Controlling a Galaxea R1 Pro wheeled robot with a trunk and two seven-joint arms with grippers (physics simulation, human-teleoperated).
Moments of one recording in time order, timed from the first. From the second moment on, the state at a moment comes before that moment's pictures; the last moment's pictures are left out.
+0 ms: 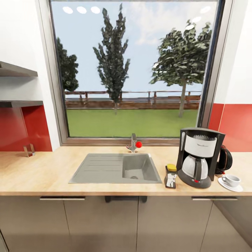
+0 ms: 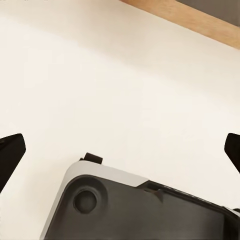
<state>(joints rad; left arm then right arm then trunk) 0.01 -0.01 -0.27 -0.12 0.63 -0.38 0.01 -0.25 -0.07 -0.39 0.03 0.50 -0.18 0.05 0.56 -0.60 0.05</state>
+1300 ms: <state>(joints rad) 0.01 -0.01 -0.27 -0.12 0.64 -0.38 0.01 -0.25 -0.06 -0.40 0.03 0.49 -0.19 0.05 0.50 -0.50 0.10</state>
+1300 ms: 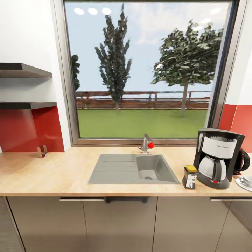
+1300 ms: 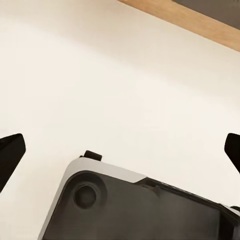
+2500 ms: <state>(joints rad) 0.01 -0.01 -0.27 -0.12 0.64 -0.38 0.01 -0.25 -0.06 -0.40 0.03 0.49 -0.19 0.05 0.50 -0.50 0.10</state>
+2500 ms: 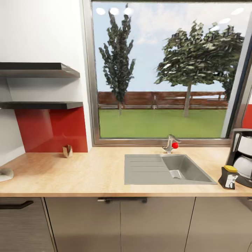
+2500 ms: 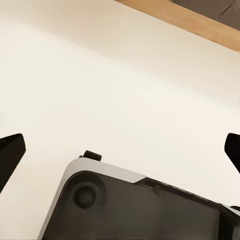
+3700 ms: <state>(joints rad) 0.01 -0.01 -0.28 -0.12 0.63 -0.38 0.01 -0.25 -0.06 -0.40 0.03 0.49 -0.19 0.05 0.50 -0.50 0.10</state>
